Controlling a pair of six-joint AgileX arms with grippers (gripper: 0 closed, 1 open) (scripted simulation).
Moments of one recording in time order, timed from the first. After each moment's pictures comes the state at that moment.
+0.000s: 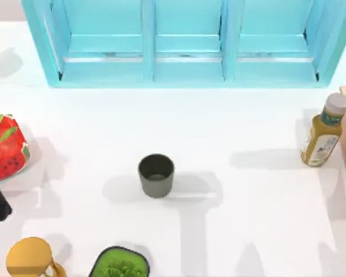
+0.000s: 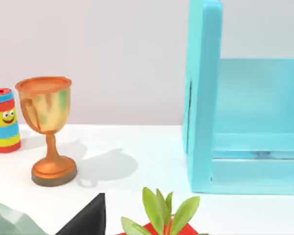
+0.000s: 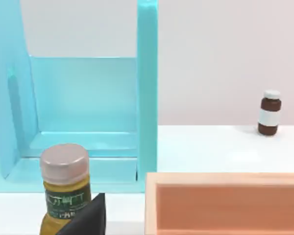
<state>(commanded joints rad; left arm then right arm) 0.00 0.00 0.00 0.00 0.00 0.00 0.00 0.00 0.00 0.00 0.00 0.00</state>
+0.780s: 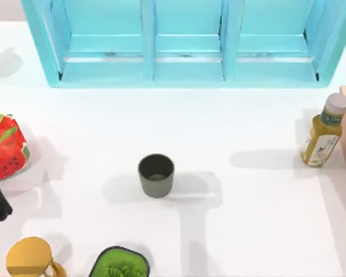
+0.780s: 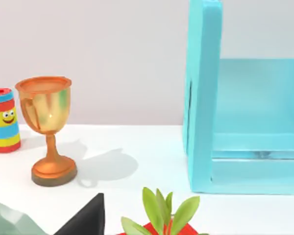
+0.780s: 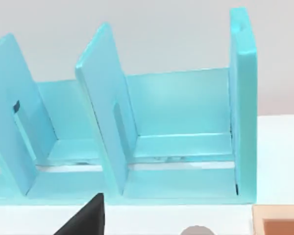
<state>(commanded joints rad) 0.00 0.00 0.00 0.00 0.00 0.00 0.26 0.54 0.67 -0.33 0.09 0.19</state>
